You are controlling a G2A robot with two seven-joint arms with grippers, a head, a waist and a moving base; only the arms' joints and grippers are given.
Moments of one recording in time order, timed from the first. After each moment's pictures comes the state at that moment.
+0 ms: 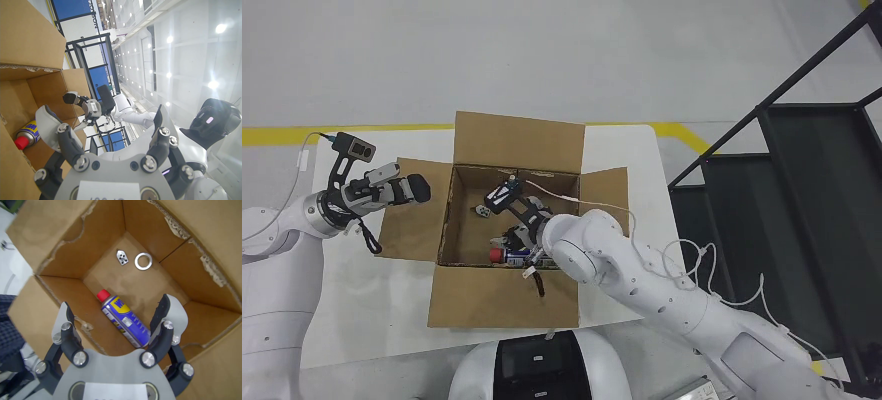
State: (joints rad) left arm 1.01 -1.03 -1.49 -1.21 -0.67 -0.29 -1.42; right arm -0.90 -1.29 0.66 -1.71 -1.04 0.16 0.99
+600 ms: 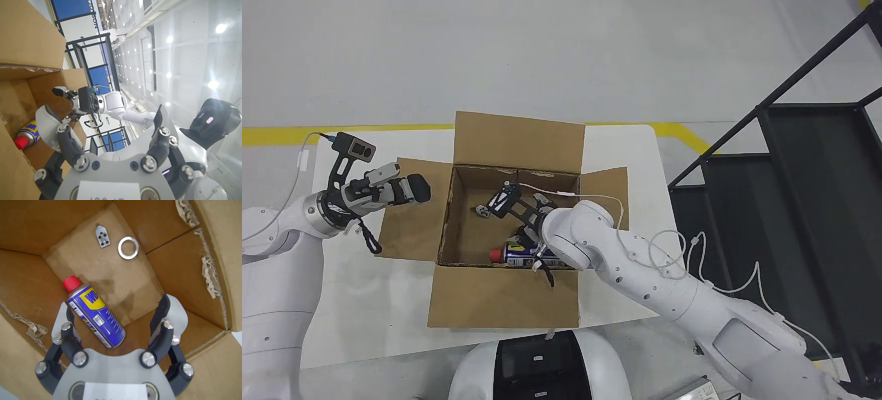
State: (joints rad) left arm 1.01 -1.03 -1.49 -1.21 -0.67 -0.29 -1.42; right arm -0.85 -1.31 0.64 -1.58 -1.10 0.05 1.03
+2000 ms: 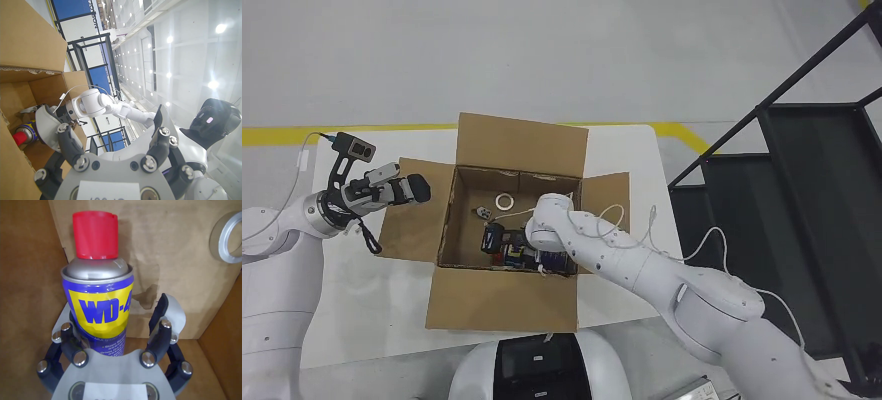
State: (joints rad) left arm 1.01 -1.03 -1.49 -1.21 -0.67 -0.29 -1.42; right arm -0.61 -1.52 0.38 -0.97 -1.00 -0.46 1.00
